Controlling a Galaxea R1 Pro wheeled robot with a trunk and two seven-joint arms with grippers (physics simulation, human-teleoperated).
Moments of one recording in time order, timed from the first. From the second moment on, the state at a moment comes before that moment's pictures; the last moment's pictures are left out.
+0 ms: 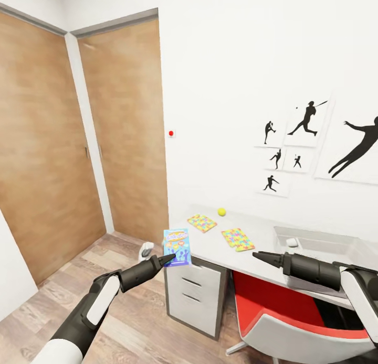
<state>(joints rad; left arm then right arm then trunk) -0.49 0.04 -0.12 -0.94 0.80 0.64 -0.57 -0.33 -0.38 -0.13 -1.48 -0.55 0.92 0.97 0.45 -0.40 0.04</state>
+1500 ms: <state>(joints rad) -0.49 0.04 -0.13 -1.09 0.81 0.64 -0.57 -0.32 -0.39 -0.13 -1.48 -0.55 0.91 0.97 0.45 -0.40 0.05</state>
